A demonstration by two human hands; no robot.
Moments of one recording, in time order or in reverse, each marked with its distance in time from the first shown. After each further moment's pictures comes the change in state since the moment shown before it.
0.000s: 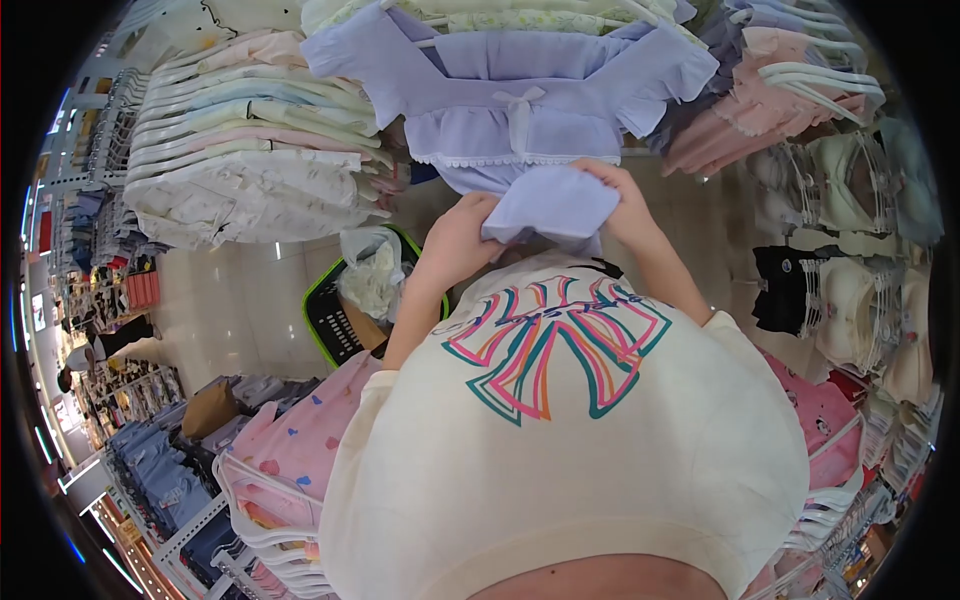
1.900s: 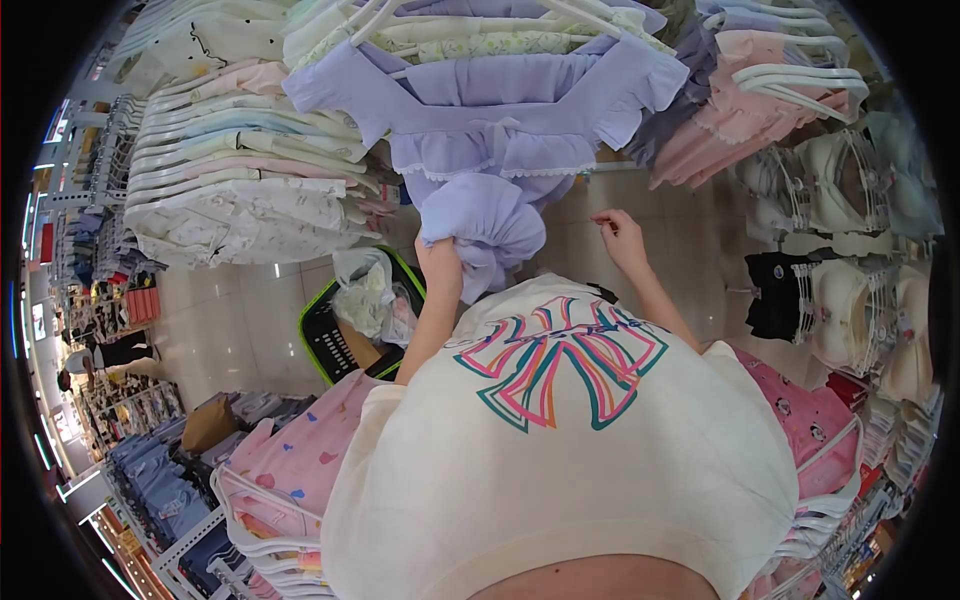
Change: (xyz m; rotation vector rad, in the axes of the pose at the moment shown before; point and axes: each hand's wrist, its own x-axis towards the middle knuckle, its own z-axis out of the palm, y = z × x) left_hand 0.009 -0.026 0.062 -1.046 0.770 -0.442; right_hand -0.044 0.110 -0.088 -0.734 0.399 0.060
